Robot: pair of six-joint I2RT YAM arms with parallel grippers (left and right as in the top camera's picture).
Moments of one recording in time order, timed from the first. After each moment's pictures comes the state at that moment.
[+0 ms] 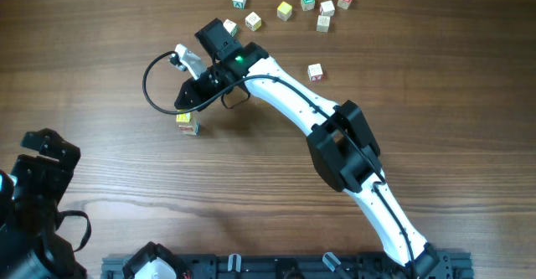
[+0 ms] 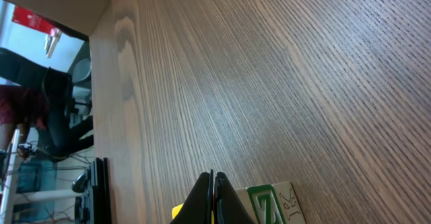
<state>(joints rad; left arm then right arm) 0.76 0.82 1.41 -1.25 0.16 -0.45 0.74 2.51 2.18 -0.67 -0.82 0.09</state>
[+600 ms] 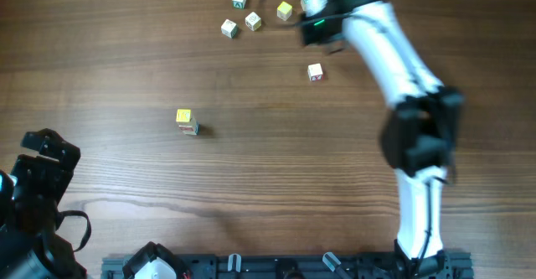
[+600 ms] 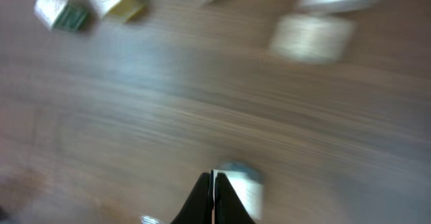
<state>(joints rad) 0.76 0.82 1.41 -1.26 0.16 -0.45 0.27 2.25 2.18 -1.07 -0.12 0.12</state>
